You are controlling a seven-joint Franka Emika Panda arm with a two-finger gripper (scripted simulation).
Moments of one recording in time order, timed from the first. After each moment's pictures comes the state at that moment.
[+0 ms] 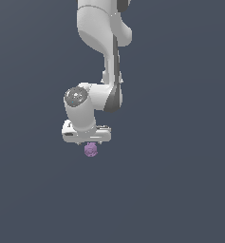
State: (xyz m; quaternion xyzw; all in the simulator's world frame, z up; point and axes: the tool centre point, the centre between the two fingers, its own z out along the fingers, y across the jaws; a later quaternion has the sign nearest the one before) arm 0.018 -0.106 0.085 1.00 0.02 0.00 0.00
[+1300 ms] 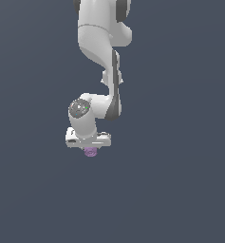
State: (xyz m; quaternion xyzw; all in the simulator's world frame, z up) arm 0.018 -0.107 0.036 1.00 0.02 0.00 0.00
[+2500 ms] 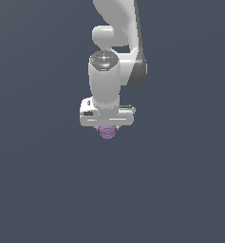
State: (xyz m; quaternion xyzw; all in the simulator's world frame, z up) arm 0.001 -0.019 0.182 1.00 0.02 0.00 0.00
